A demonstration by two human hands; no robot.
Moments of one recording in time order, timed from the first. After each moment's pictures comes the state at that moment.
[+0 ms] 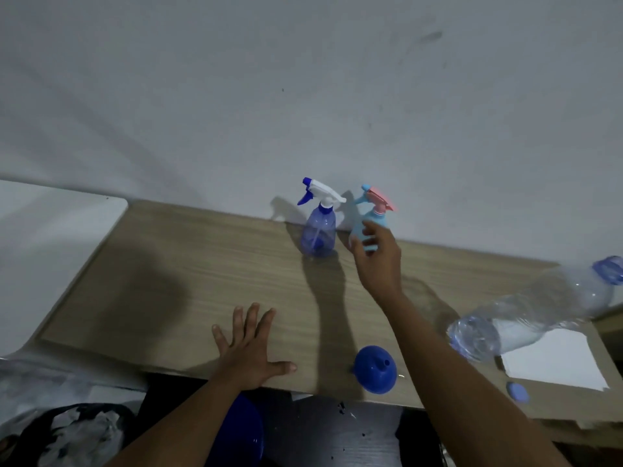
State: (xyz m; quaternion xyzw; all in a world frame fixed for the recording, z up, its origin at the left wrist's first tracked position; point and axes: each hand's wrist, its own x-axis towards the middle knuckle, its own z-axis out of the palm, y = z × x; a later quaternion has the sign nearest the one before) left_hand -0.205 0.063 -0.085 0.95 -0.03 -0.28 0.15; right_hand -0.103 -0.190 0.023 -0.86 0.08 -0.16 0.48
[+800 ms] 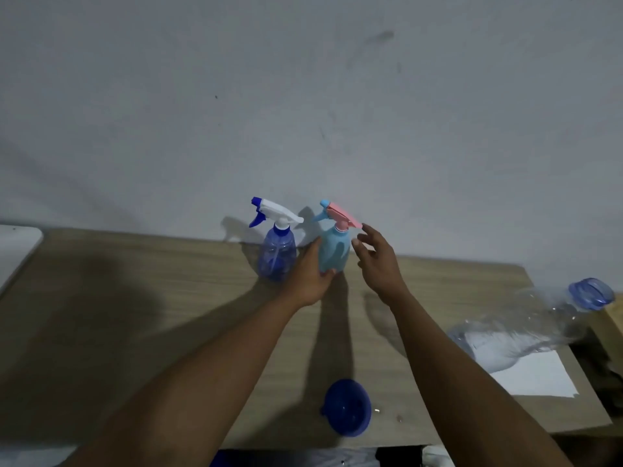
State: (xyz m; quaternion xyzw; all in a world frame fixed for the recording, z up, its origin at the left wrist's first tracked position) left_hand -0.026 -0.120 -0.026 0.84 -0.14 -0.11 0.51; right_hand -0.045 -0.282 -0.002 -0.84 0.13 -0.07 0.52
